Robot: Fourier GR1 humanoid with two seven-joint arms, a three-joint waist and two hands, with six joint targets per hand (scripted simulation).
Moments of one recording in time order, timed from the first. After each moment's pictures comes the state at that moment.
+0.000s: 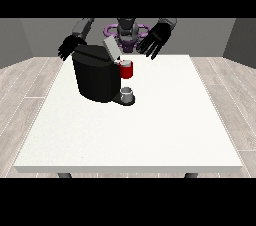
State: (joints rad) left arm -1.08 0.39 0.08 -0.65 -0.73 -0.22 -0.17; right arm -0.26 -0.06 -0.11 -1.28 -0.06 -0.17 -0.10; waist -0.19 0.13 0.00
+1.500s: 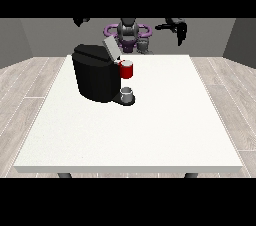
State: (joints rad) left arm -0.51 0.05 0.35 -0.80 -0.21 -0.29 -0.24; right arm -0.18 -0.18 -0.07 -1.46 -0.09 0.00 0.03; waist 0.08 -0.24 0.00
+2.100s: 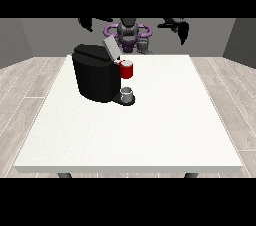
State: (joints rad) left arm -0.39 0.02 0.28 -1.06 -0.09 -0.30 -0.14; right arm -0.30 -0.19 -0.05 -1.41 -0.05 0.04 0.03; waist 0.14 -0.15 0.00
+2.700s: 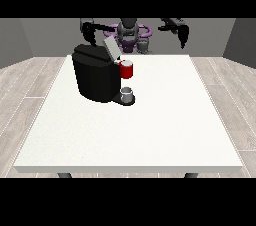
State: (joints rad) left arm -0.30 0.03 0.21 -1.28 -0.03 -0.26 -0.07; right arm -0.42 -0.17 -0.09 -1.26 -0.06 0.06 -0.02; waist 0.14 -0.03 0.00
